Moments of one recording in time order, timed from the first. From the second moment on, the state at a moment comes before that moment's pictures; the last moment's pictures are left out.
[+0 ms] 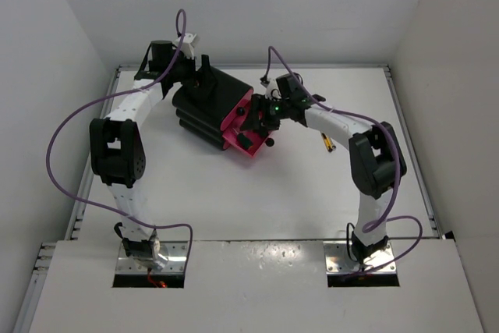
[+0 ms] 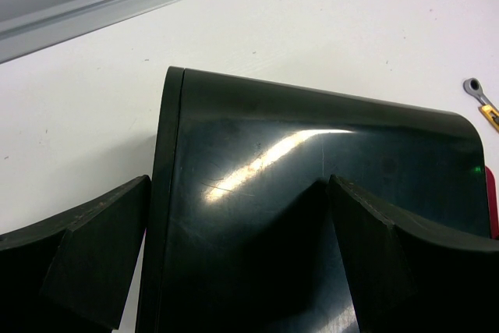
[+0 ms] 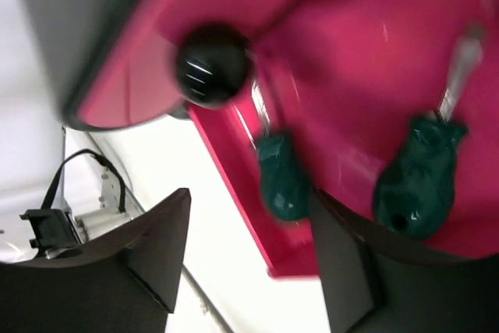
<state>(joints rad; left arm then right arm) -0.09 1.97 1.65 -0.22 0.47 0.00 0.46 1.93 1.39 -0.25 -0.58 0.48</state>
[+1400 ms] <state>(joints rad) -0.09 1.97 1.65 -0.22 0.48 -0.01 0.20 1.81 0.76 0.18 -0.97 0.65</state>
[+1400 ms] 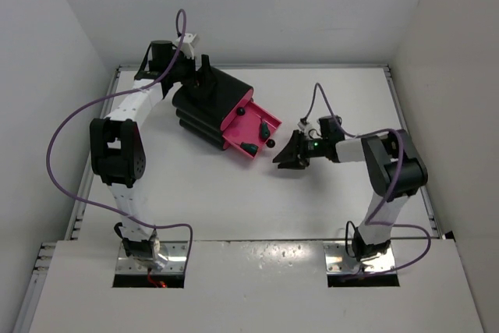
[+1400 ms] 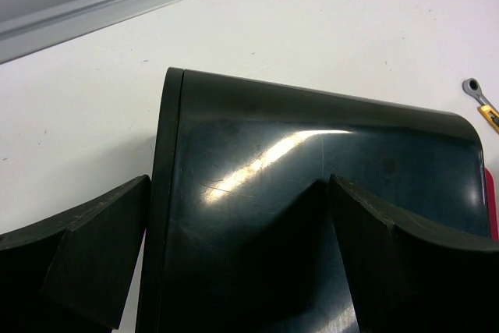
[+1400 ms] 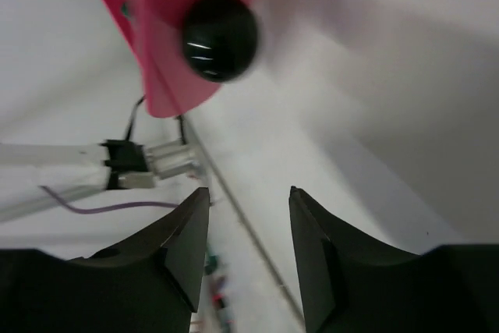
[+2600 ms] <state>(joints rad) -0.09 1.97 1.65 -0.21 0.48 0.00 0.13 2.21 0.79 1.10 -1.12 1.44</state>
